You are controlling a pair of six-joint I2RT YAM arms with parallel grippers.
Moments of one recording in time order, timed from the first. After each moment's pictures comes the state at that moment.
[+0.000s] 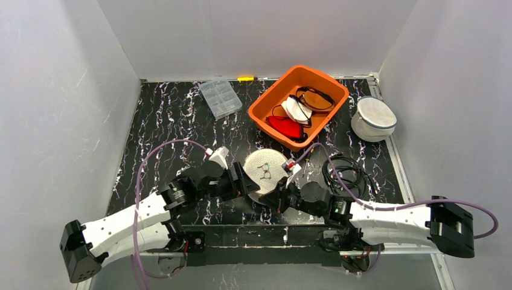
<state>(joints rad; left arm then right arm) -0.96 0.80 0.60 -0.37 0.01 -1.10 1.27 0.93 0.31 0.36 0.13 0.69</state>
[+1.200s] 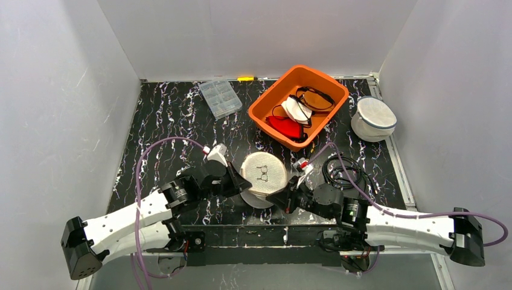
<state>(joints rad) -0.99 0.85 0.62 -0.37 -0.14 -1.13 1.29 0.75 0.32 0.22 0.17 0.70</state>
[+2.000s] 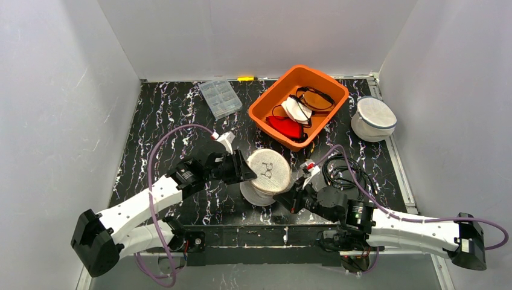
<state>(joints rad) -0.78 1.03 0.72 -0.32 0.19 -0.89 1.29 0.62 0.28 0.08 0.26 0.70</state>
